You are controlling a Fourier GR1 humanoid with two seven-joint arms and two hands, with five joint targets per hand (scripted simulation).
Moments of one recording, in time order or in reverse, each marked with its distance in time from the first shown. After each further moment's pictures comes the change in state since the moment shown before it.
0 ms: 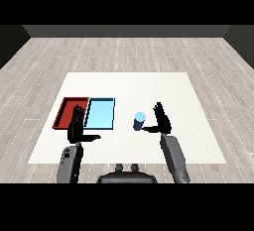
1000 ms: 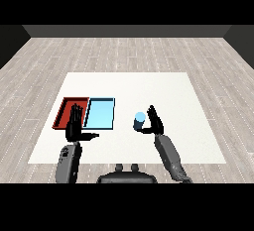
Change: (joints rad) left arm -0.020 0.016 0.023 0.007 0.004 0.005 0.009; right arm -0.074 0.004 0.082 0.236 -0.080 -0.020 -0.127
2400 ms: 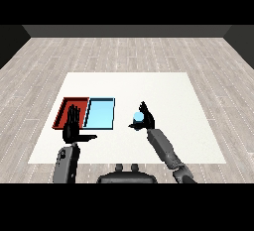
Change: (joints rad) left arm 0.027 0.011 0.014 -0.032 0.016 -0.018 0.007; right arm -0.201 0.000 0.142 0.230 -0.154 -0.081 -0.067
